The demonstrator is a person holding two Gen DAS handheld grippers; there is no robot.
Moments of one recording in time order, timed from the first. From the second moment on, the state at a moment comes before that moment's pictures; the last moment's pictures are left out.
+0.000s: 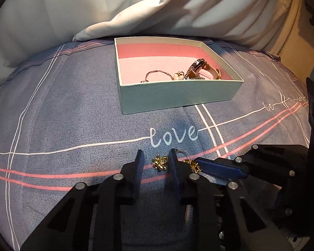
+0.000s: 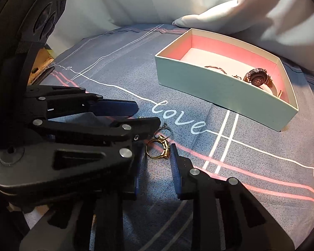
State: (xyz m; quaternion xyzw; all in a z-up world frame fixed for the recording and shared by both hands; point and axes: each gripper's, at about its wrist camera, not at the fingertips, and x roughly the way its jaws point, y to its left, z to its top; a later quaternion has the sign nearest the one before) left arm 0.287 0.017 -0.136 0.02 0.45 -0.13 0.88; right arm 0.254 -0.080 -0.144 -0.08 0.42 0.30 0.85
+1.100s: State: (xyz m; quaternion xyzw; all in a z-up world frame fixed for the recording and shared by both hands) left arm 0.282 0.003 -0.115 -0.01 0.45 -0.14 0.88; right arm 0.248 -0.133 -0.126 -0.07 0.45 0.24 0.86
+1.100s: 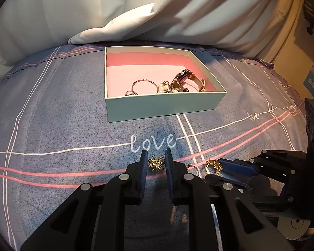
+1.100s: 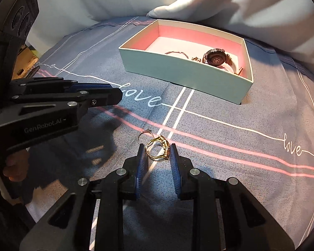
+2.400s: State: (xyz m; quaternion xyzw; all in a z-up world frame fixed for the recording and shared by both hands) left arm 0.332 -0.008 -0.039 -0.02 0.39 -0.12 0.91; right arm 0.277 -0.124 -0.040 -0.09 0.34 0.23 0.91
